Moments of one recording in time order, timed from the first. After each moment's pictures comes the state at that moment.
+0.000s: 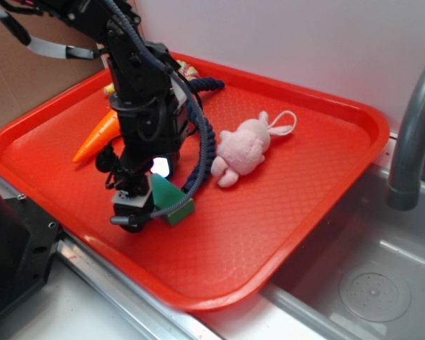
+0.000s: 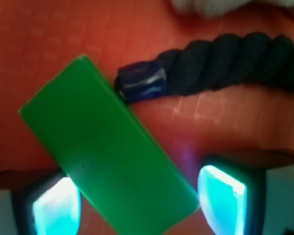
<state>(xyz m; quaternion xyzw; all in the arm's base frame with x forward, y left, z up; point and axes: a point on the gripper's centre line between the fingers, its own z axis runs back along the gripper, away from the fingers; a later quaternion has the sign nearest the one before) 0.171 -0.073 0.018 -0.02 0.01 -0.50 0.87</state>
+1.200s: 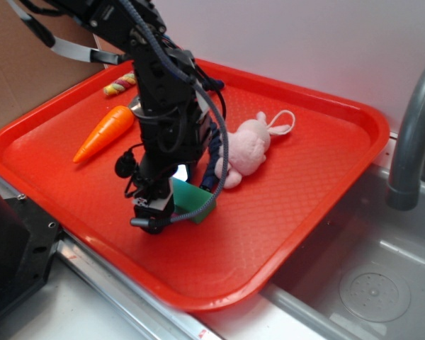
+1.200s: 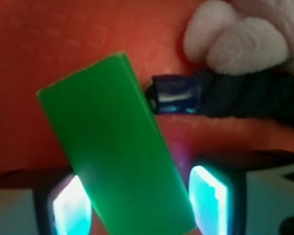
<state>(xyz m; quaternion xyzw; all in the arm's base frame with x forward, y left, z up) 0.168 -0.097 0.015 0.00 0.02 -0.54 0.84</state>
